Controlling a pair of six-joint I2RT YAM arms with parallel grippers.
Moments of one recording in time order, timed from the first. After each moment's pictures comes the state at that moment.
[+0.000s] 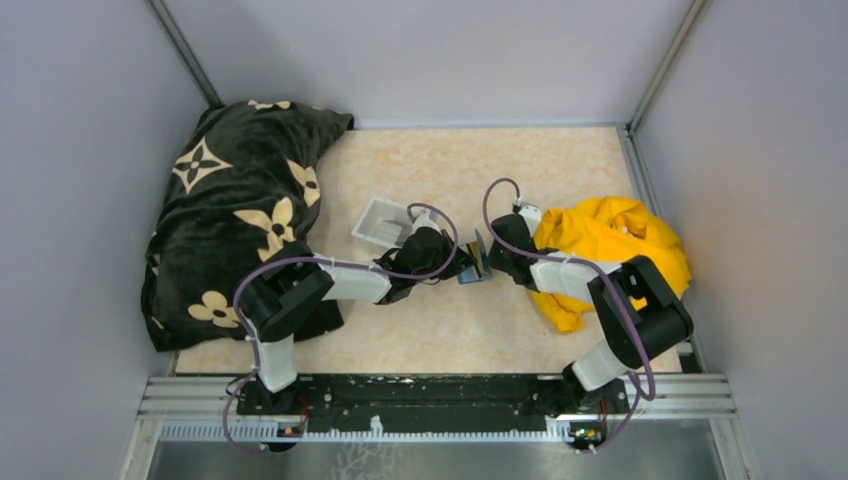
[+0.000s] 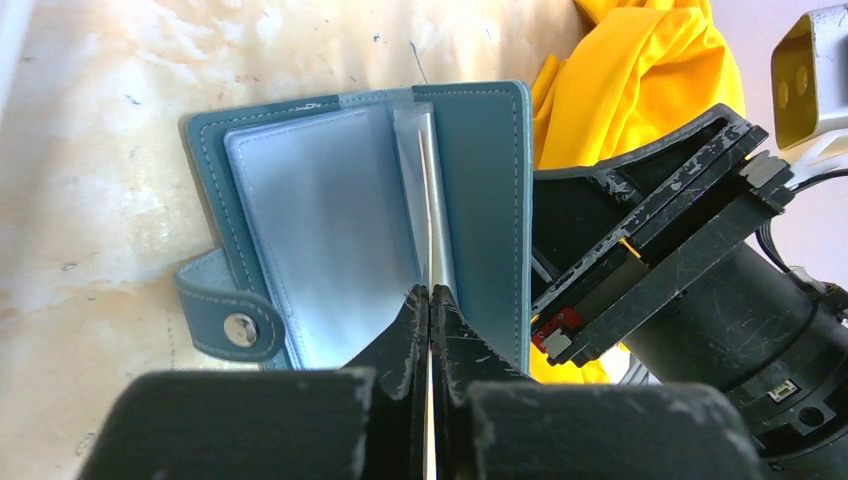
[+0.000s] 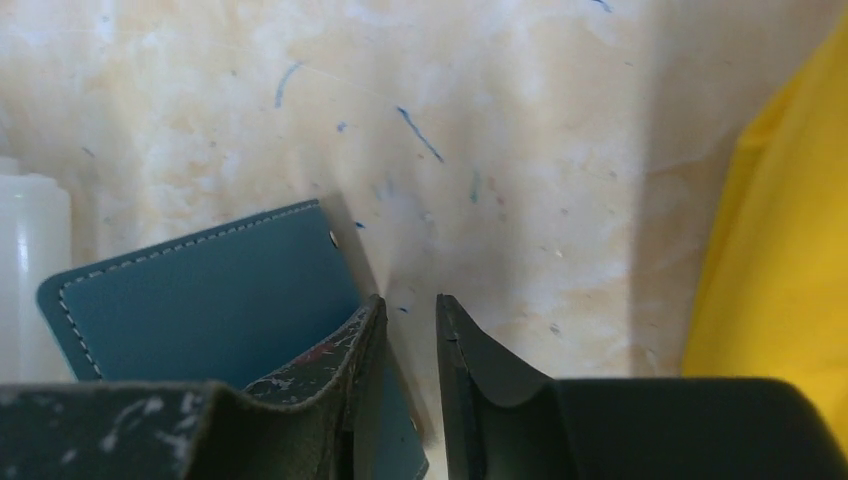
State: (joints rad) left arm -0.91 1.87 0.88 0.55 -0.09 -1.10; right arm 0.49 1.54 0.66 0.07 0.27 0.69
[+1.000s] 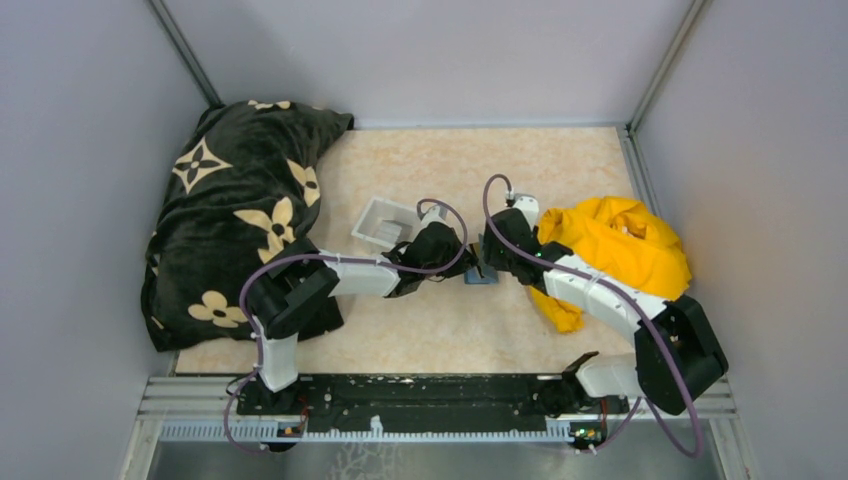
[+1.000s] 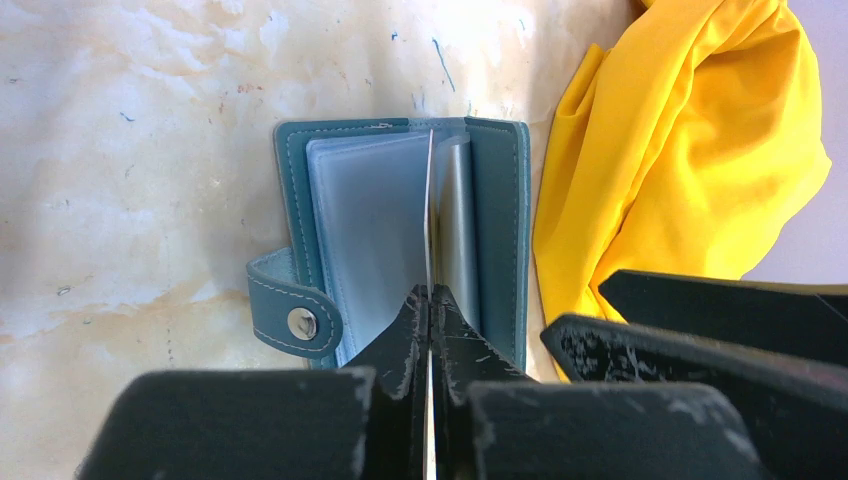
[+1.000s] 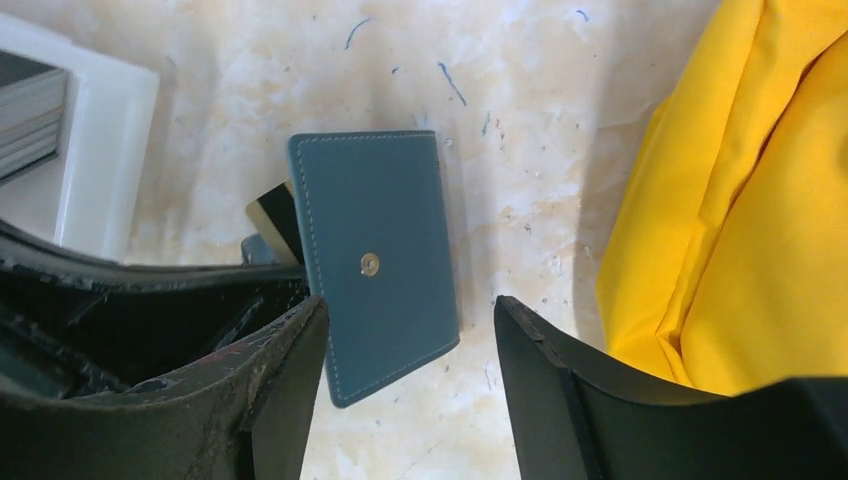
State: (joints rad) left arm -0.93 1.92 1.00 0.39 -0.13 -1.04; right arm 0.59 1.29 0.77 -0.32 0.35 0.60
